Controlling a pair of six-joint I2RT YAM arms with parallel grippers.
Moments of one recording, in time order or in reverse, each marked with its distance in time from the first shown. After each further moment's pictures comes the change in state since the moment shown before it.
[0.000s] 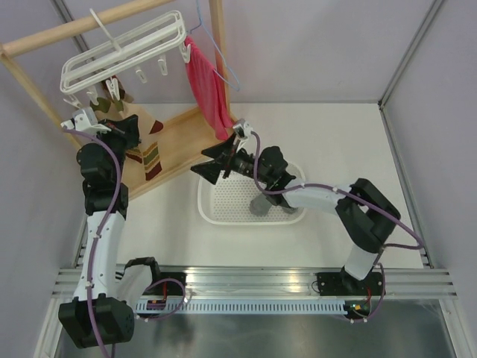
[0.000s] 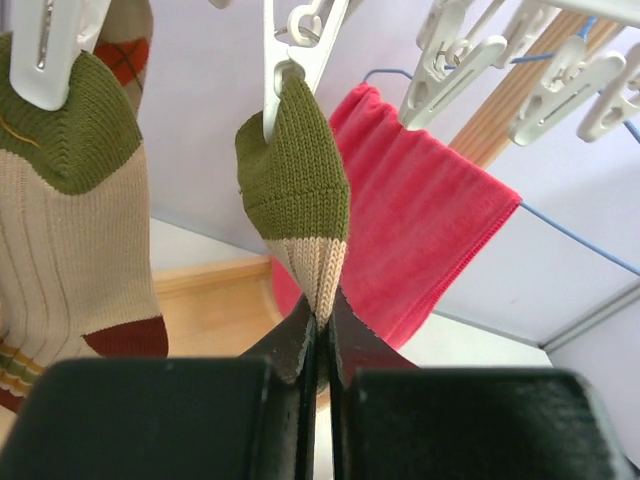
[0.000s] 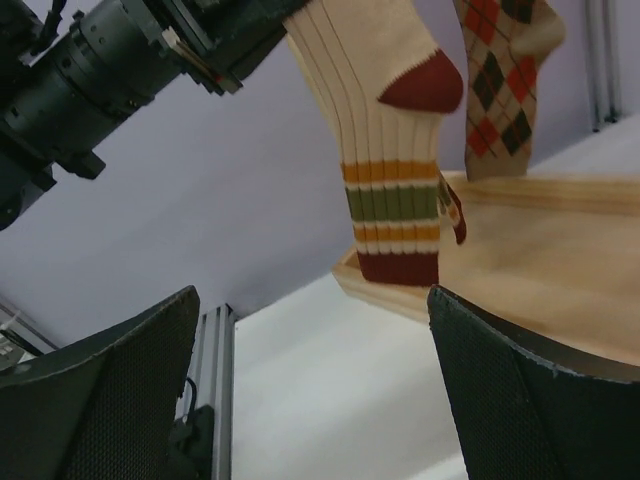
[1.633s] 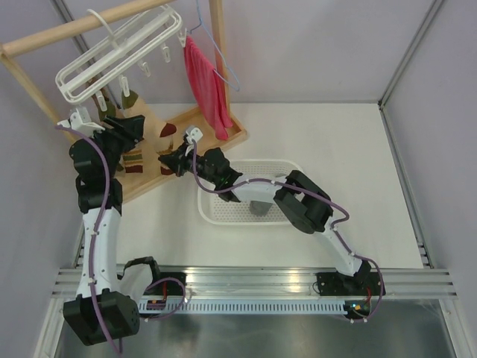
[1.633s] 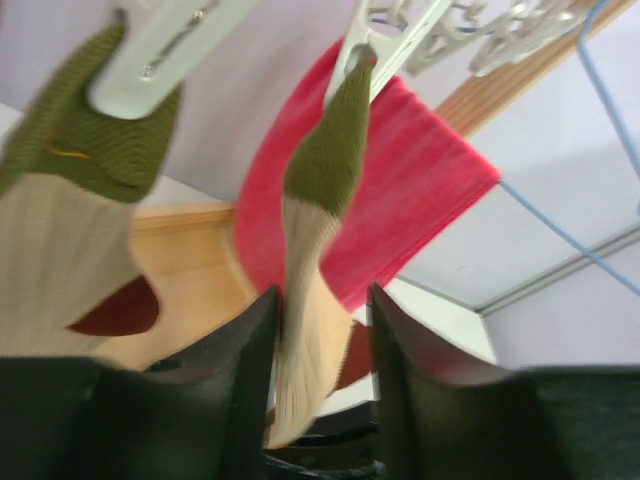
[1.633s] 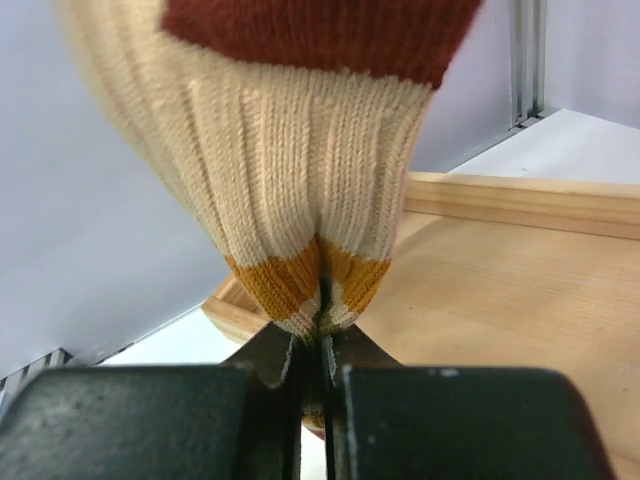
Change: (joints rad) left arm 0.078 0.025 0.052 -0.126 0.173 -0.147; right arm 0.138 0.621 0.668 -0.114 0.255 -0.230
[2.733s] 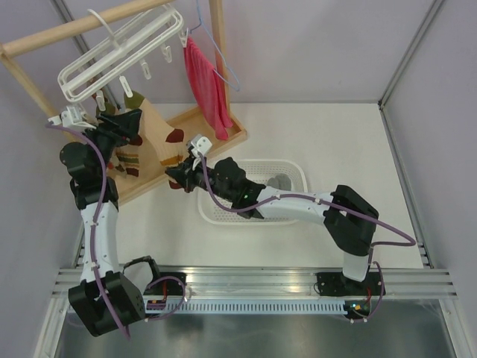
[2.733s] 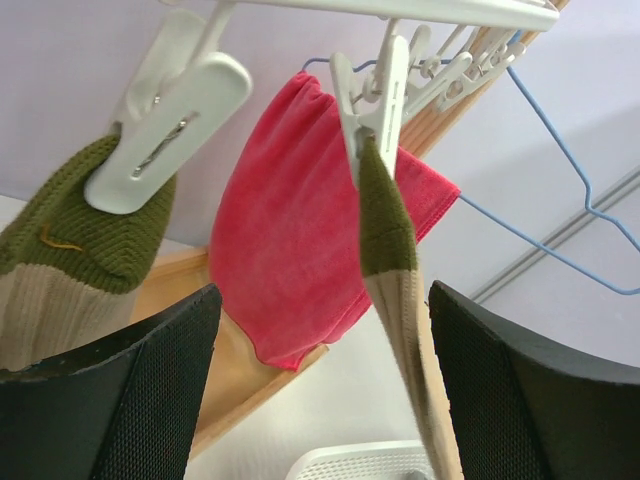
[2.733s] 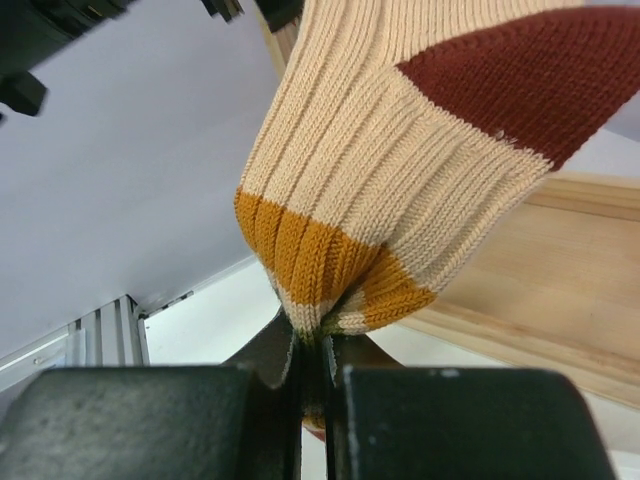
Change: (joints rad) left arm 0.123 0.054 -0.039 0.246 0.199 -0.037; right arm 0.129 -0.462 -0.337 -0.209 0.150 -0.098
